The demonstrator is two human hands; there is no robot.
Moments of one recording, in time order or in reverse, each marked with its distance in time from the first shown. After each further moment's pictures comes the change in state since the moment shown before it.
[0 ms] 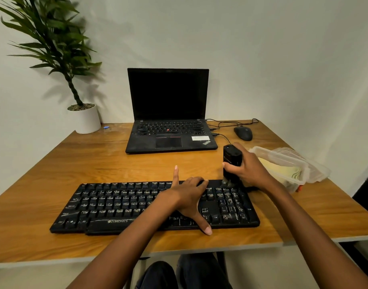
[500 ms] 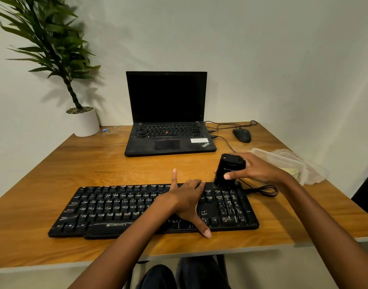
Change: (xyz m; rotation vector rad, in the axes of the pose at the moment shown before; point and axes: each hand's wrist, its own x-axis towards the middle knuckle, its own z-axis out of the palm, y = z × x) left_hand -0.001 0.000 0.001 -0.017 -0.002 -0.003; right_hand 0.003 -0.005 -0.030 0.173 -0.402 0.118
